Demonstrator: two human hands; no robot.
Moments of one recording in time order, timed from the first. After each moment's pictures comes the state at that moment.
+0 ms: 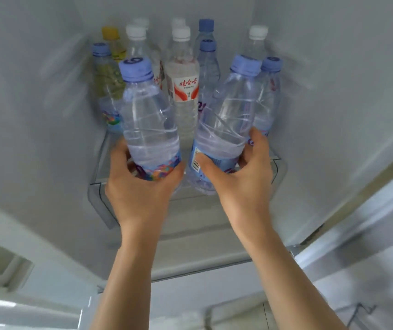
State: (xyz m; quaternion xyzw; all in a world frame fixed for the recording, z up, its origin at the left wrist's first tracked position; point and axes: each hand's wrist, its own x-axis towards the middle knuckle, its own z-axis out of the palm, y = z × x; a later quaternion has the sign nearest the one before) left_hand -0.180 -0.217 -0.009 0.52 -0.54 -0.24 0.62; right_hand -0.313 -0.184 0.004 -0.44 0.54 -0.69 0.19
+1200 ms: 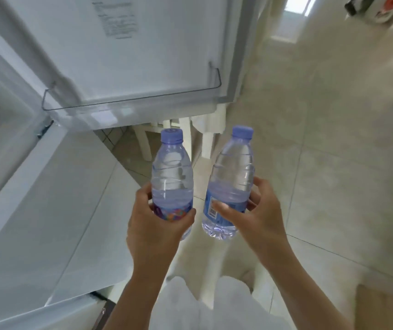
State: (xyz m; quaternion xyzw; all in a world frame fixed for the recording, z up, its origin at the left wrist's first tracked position) left_hand -0.234 0.175 -0.133 0.31 -0.82 -0.46 0.15; right_hand -0.293 0.338 -0.125 0.03 0.77 -0.63 0.11
